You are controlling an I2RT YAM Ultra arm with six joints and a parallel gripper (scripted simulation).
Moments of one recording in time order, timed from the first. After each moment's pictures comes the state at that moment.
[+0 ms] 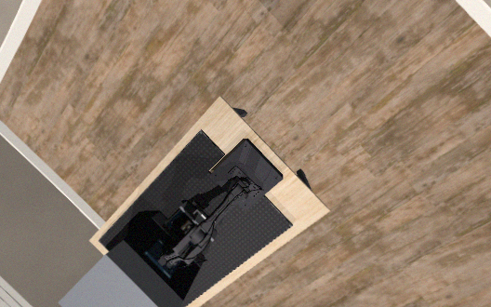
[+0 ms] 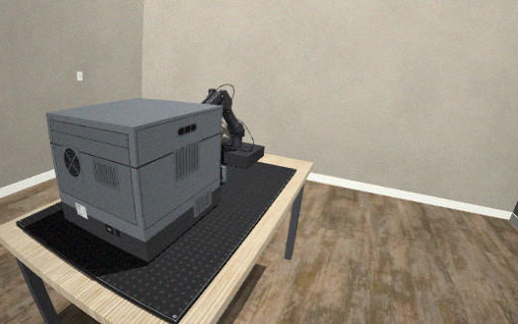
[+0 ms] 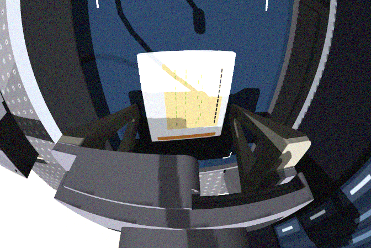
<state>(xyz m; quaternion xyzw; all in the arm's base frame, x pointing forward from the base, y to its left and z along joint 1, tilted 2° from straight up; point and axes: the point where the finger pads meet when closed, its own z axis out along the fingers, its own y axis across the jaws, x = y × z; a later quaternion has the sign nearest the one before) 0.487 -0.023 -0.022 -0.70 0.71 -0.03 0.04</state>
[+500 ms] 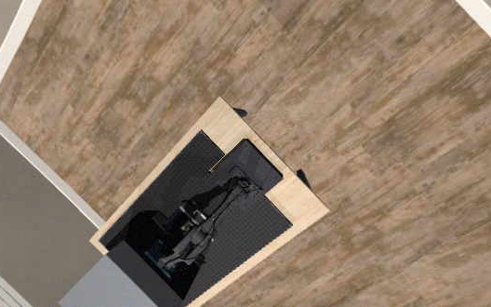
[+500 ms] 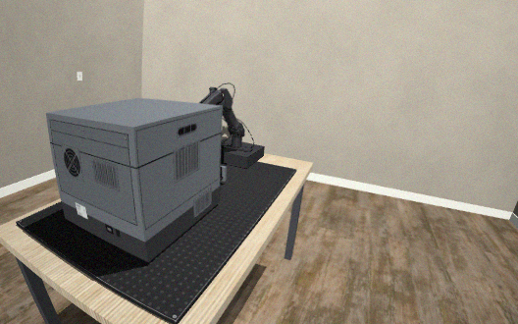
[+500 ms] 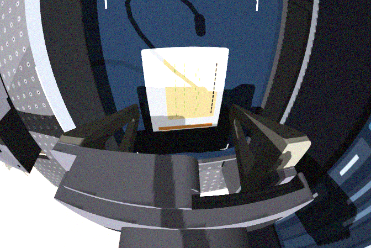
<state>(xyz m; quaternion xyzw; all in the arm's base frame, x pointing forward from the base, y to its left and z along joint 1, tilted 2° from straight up) 0.487 -0.023 -0.006 -0.70 0.71 -0.03 0.04</state>
